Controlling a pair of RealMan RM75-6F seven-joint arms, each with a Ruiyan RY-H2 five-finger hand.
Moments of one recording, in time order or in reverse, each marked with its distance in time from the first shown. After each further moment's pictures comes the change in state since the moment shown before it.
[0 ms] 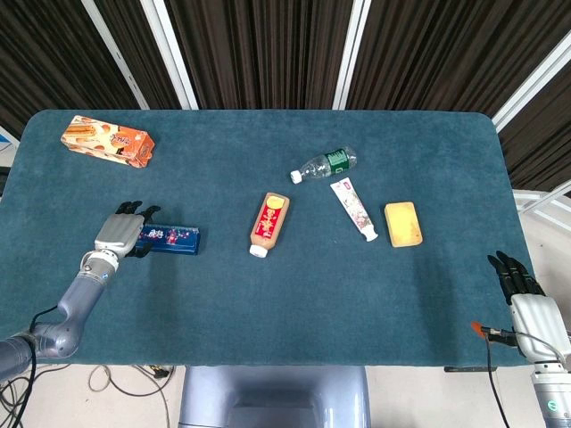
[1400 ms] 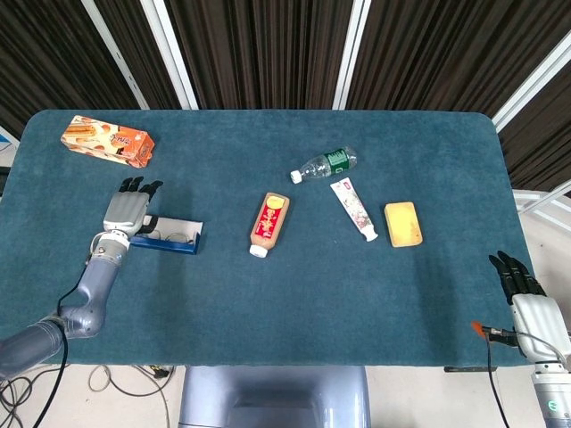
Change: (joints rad) left arm -0.055 -0.138 -0.080 0.195 -0.033 0.057 0.051; right arm -0.003 0.001 0.002 -0.004 0.007 0.000 0.005
